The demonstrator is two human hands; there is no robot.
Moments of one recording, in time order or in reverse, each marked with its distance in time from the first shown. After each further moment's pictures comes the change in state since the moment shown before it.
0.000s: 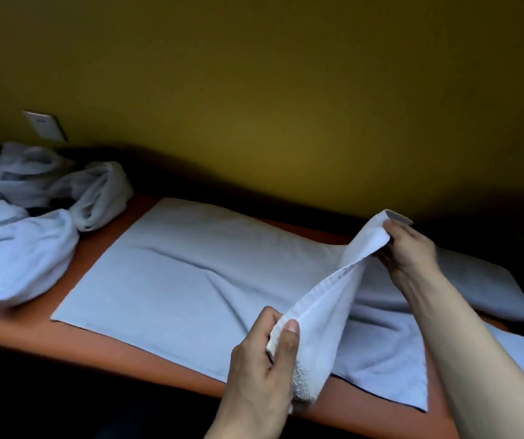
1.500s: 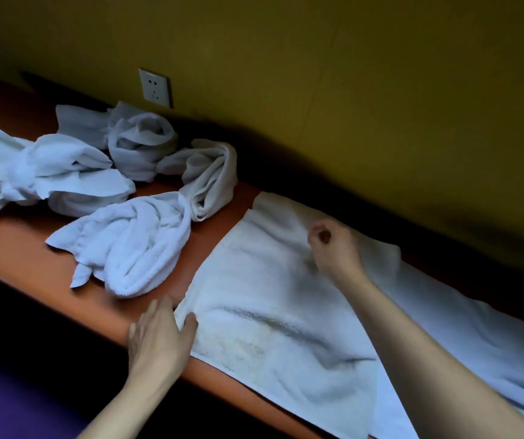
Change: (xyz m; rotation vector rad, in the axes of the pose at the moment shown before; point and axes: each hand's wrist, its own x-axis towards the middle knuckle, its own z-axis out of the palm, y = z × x) left_hand 0.092 -0.212 -0.298 0.743 0.300 -0.560; right_hand -0.068 0.167 0.317 -0.995 -0.480 -0.403
